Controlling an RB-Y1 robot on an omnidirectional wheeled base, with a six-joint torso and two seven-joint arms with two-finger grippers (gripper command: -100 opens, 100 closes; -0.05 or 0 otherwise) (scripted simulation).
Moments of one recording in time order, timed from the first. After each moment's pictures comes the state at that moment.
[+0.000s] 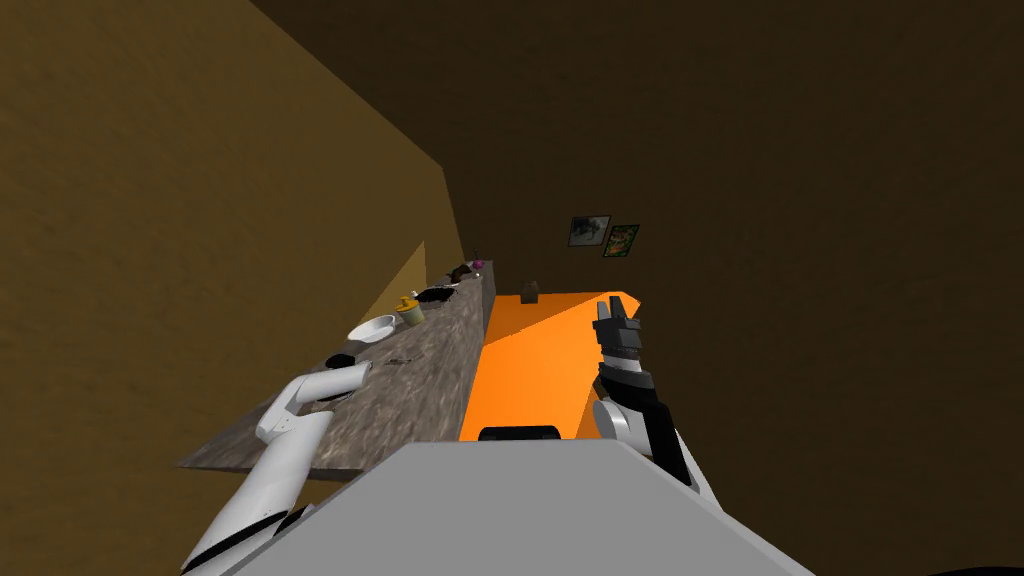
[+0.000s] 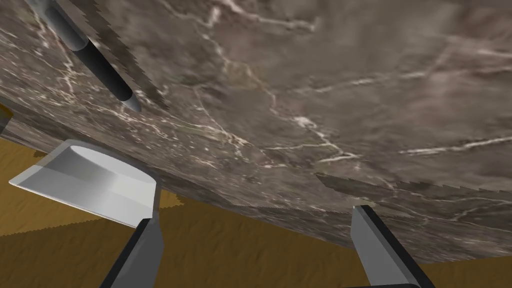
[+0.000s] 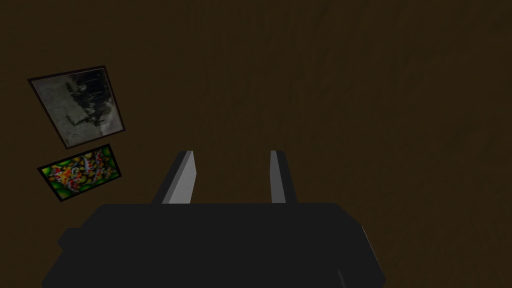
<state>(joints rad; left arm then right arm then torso) 0.02 0.55 0.52 -1.50 0.03 1.08 -0.39 0.51 0.01 0.05 -2.31 -0.10 -0.44 0.09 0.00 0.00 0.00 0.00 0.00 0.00</state>
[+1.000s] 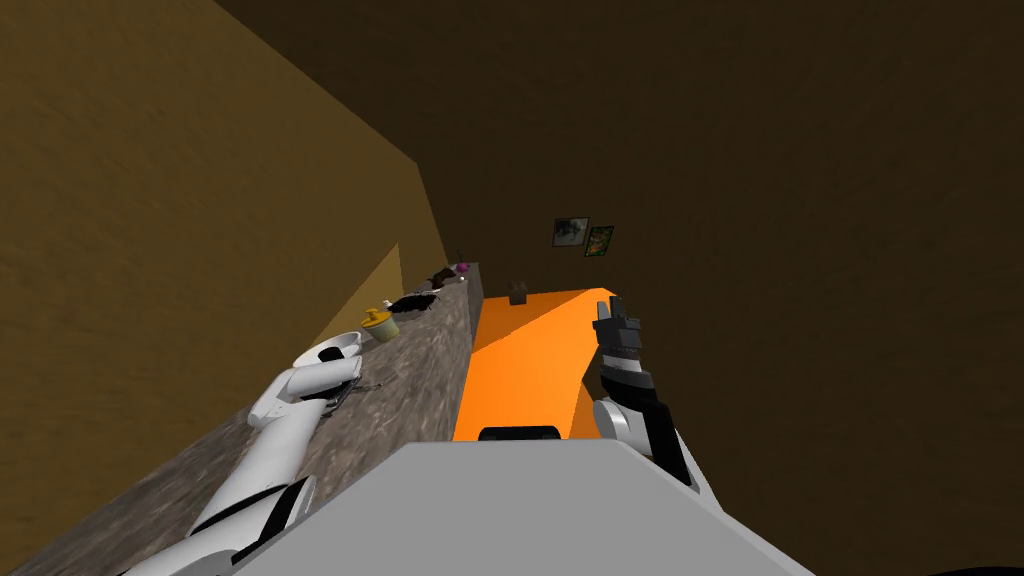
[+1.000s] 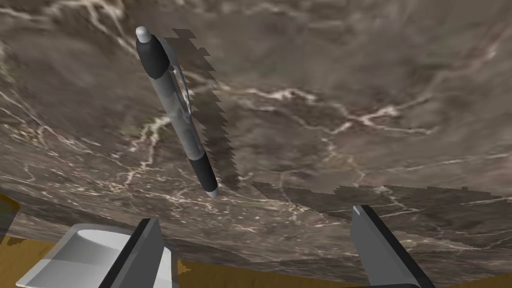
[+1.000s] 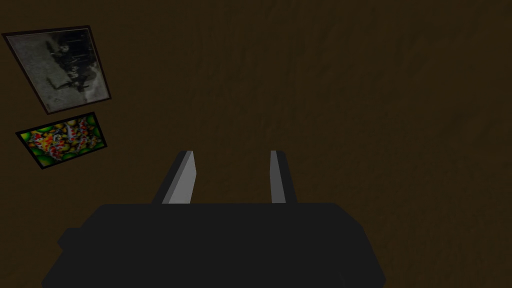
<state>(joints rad) -0.07 0.63 0.55 -1.35 0.06 1.33 -0.42 0.51 0.01 0.05 -2.31 -0.10 -0.44 0.09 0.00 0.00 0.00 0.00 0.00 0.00</state>
